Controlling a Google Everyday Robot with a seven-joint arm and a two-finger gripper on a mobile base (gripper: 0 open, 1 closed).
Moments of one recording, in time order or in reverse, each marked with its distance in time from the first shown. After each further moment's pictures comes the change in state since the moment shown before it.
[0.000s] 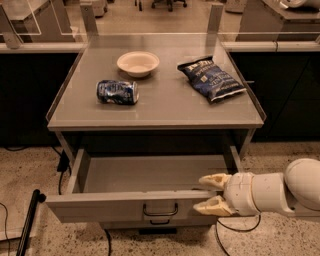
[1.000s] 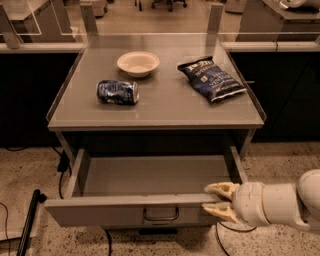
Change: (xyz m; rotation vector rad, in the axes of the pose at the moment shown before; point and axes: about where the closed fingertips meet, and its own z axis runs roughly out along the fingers) arm 0.015 0.017 -0.016 0.003 0.000 0.022
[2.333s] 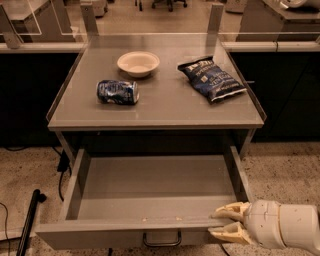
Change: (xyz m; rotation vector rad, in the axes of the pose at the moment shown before) arm 0.015 0.036 -0.025 0.008 -0.029 0.024
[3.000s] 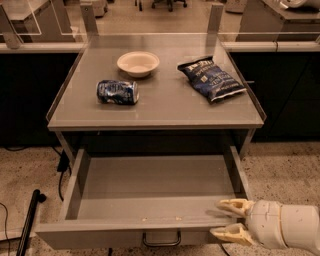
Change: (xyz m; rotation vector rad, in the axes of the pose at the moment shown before) arm 0.000 0.000 0.000 0.000 0.000 0.000
